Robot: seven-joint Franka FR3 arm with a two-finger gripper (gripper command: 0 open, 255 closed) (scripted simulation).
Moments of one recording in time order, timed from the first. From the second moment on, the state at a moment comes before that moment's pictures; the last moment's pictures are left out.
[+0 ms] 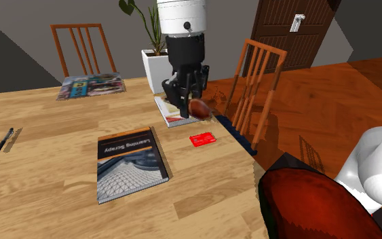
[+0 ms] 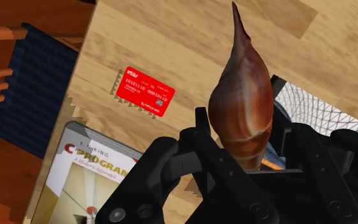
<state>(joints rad) 0.18 -0.08 0.50 -1.74 0.07 1.54 0.44</state>
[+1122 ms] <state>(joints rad) 0.33 -0.69 0.48 -2.21 0.33 1.46 0.48</state>
